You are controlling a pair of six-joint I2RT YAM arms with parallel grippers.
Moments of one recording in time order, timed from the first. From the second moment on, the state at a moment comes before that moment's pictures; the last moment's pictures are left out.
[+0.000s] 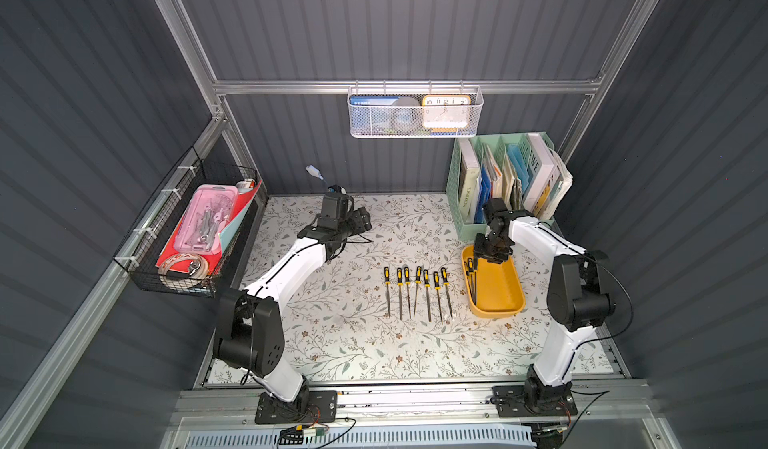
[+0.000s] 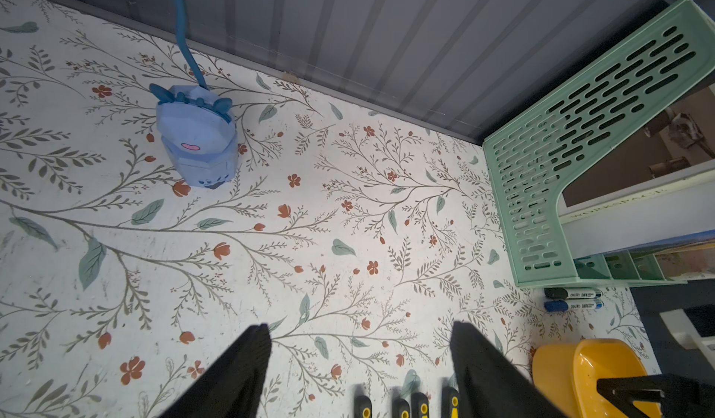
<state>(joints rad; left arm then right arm) -0.28 1.62 1.28 -0.26 0.00 -0.50 0.15 1.90 1.45 -0.89 0.00 0.47</state>
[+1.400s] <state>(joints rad) -0.28 1.61 1.28 -0.28 -0.03 -0.50 0.13 2.04 1.45 -0.84 -0.04 0.41</state>
